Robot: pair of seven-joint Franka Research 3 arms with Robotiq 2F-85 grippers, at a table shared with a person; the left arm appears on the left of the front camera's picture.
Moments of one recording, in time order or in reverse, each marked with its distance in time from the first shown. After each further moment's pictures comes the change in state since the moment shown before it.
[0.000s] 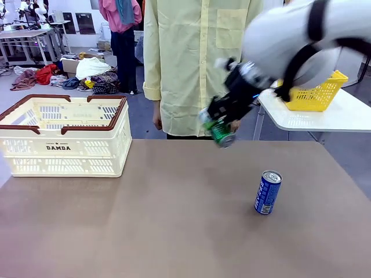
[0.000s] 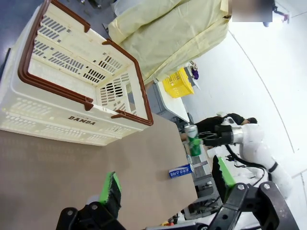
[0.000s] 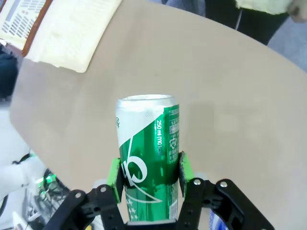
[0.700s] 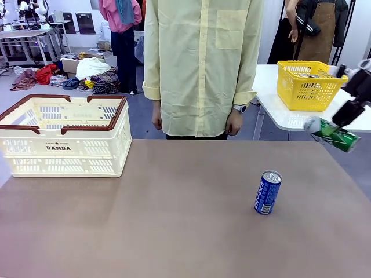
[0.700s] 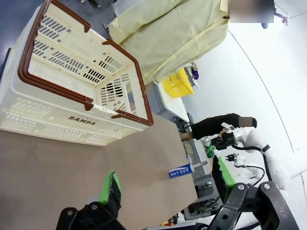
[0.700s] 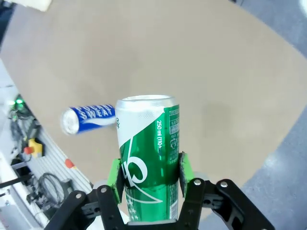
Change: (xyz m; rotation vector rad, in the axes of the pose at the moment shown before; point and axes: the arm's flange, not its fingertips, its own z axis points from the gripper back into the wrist) left arm 0.000 0.000 0.000 0.000 0.000 0.001; right arm -0.100 -0.282 0.158 0.086 0.158 0.108
